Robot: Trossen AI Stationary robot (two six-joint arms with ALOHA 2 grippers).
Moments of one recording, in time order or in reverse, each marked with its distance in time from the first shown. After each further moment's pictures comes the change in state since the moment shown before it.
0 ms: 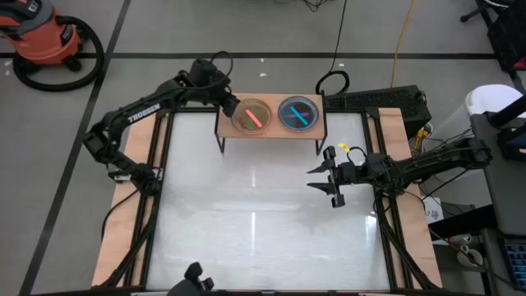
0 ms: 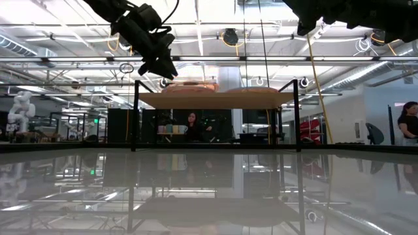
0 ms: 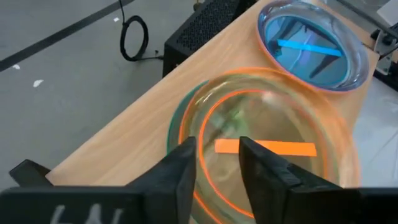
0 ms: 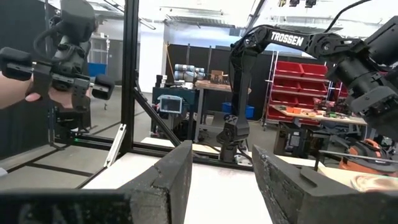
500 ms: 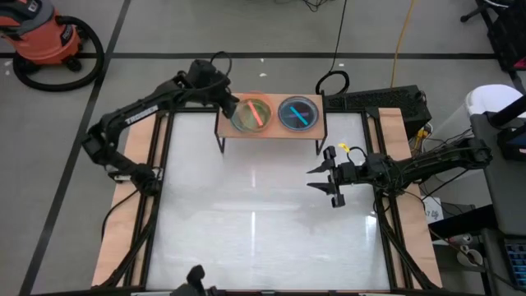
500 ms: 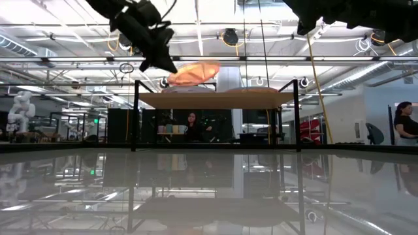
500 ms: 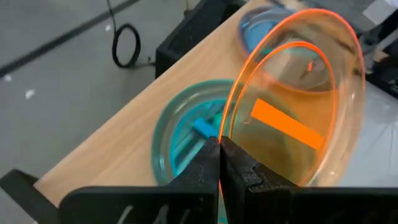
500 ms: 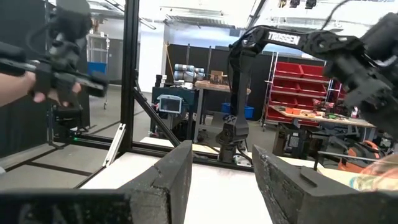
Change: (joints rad) left arm -0.027 -0.029 0.000 0.002 0.013 0.013; right arm 0.000 0.000 0.000 0.002 0.000 -0.008
